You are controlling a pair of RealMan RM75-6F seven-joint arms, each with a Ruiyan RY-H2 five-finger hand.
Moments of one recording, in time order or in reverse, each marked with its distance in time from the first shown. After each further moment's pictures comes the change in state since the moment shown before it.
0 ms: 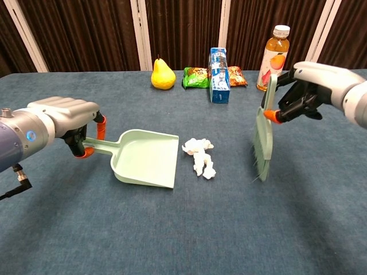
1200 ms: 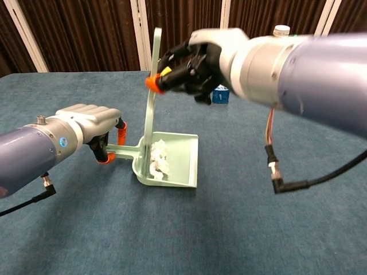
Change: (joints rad) left arm -0.066 -0.091 -0.010 0.069 -0.042 -0.004 -0.011; right arm 0.192 -0.220 0.271 -0.223 0.259 0.066 -0.085
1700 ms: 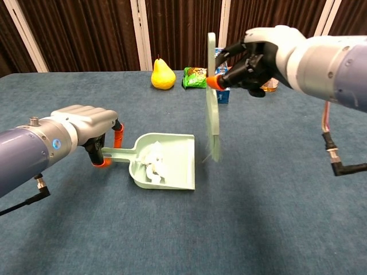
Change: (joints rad) left arm 0.008 0.024 0.024 -0.036 0.006 0.010 0.003; right arm -0.070 0.140 -0.074 0.042 -0.029 0.009 0.037
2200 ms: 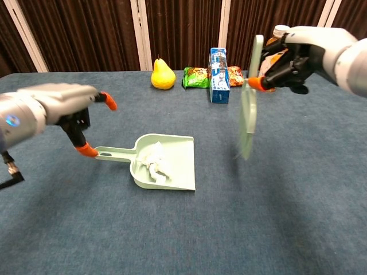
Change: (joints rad) left arm 0.076 0.174 0.011 -0.172 0.135 0.024 -0.161; right arm -0.085 0.140 -0.099 0.024 -0.138 -0.018 0.042
